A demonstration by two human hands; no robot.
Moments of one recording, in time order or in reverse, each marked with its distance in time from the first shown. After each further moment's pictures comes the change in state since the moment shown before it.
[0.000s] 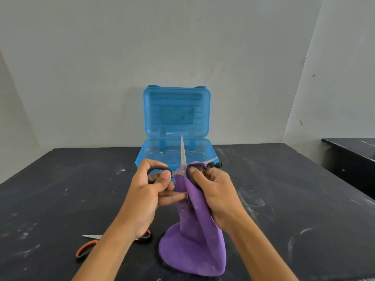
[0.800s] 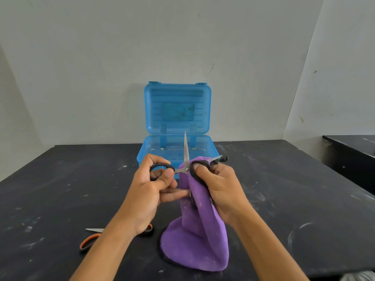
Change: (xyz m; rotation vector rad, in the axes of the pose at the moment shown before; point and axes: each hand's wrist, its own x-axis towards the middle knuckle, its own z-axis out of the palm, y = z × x) left_hand -0.009 0.006 0.003 0.025 -0.048 -0.003; right_hand -0.005 -0.010 -0.001 -0.007 0.048 0.027
